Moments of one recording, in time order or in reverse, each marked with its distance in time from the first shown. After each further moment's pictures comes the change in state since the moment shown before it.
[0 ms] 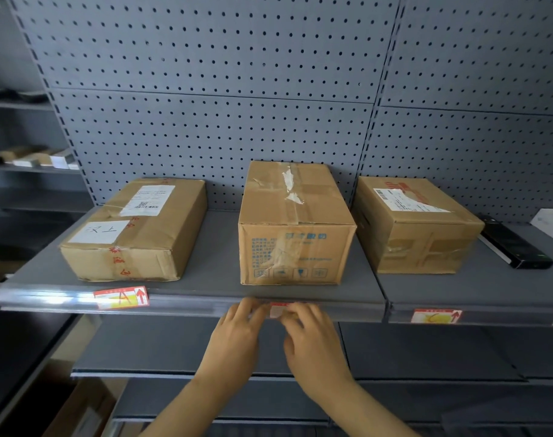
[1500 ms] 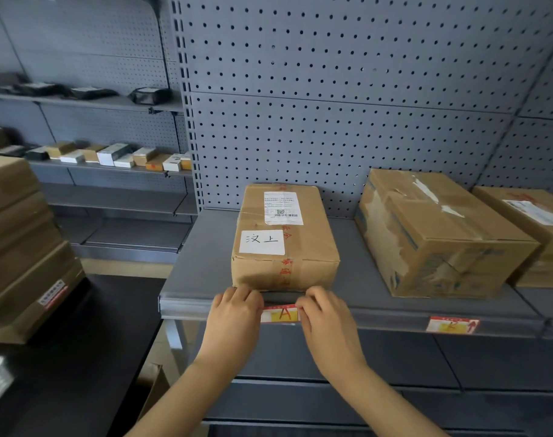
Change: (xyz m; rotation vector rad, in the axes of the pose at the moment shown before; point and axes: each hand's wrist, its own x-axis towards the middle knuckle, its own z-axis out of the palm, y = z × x) left_hand -0.046 -0.247 -0.126 0.159 0.078 -0.083; right_hand 0.116 -0.215 0.106 -0.083 0.068 0.075
